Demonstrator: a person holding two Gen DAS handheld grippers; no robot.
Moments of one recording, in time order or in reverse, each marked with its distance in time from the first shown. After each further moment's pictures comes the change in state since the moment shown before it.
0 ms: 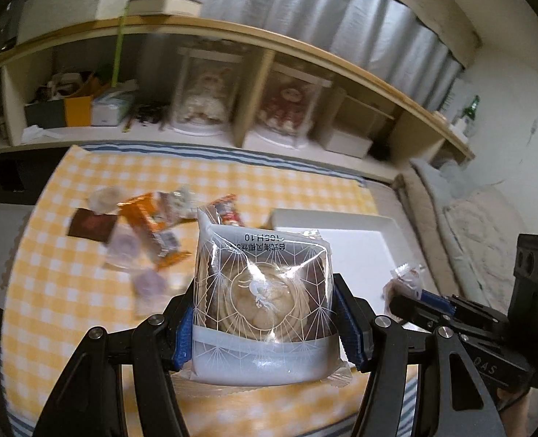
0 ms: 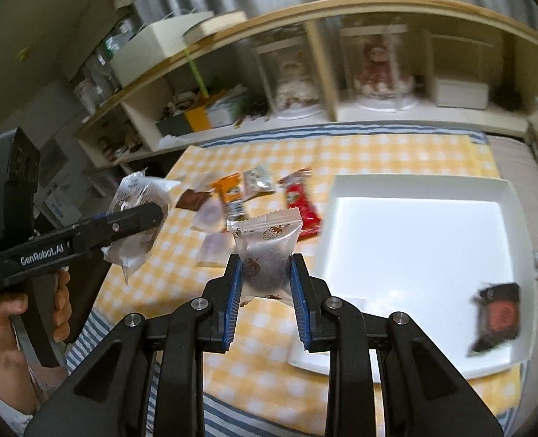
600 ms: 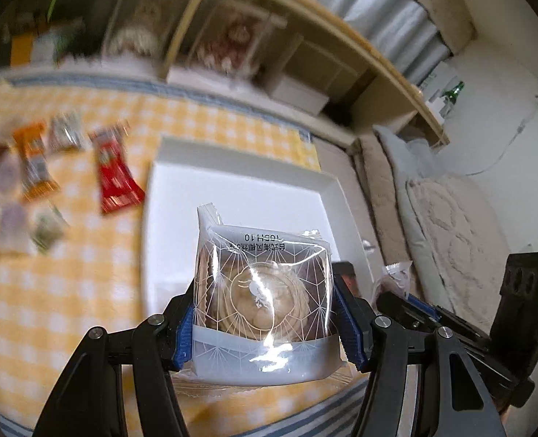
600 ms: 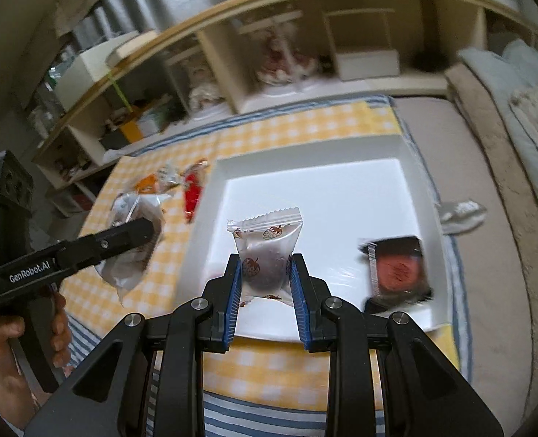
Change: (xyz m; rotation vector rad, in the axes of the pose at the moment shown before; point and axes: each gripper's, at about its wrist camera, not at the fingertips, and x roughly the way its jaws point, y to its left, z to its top) left arm 0.144 -0.081 -0.019 -0.132 0.149 -0.169; right arm -0.049 -0.122 -0.034 0.131 0.025 -0.151
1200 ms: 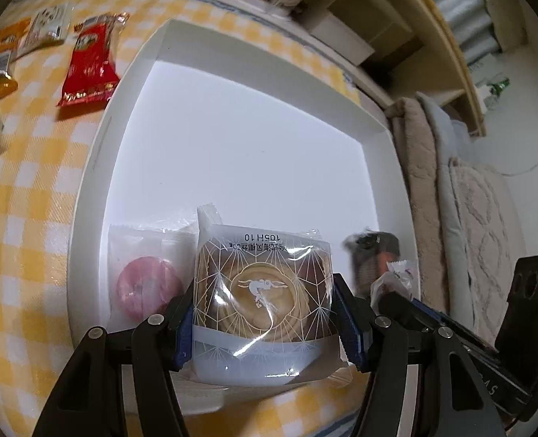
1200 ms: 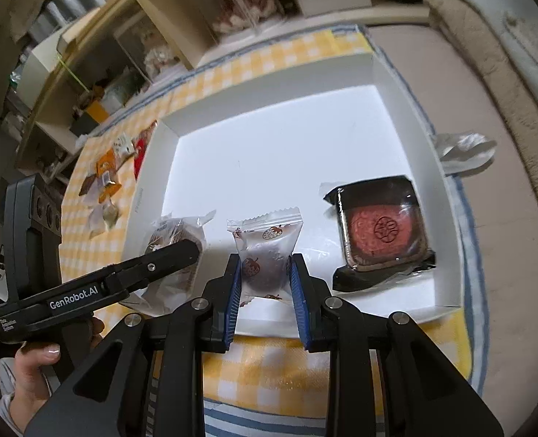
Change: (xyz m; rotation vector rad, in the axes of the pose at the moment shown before) left arm 0.145 0.030 0.011 -0.141 0.152 0.032; right arm 0.068 -0.049 -0.014 0.100 0.183 0.008
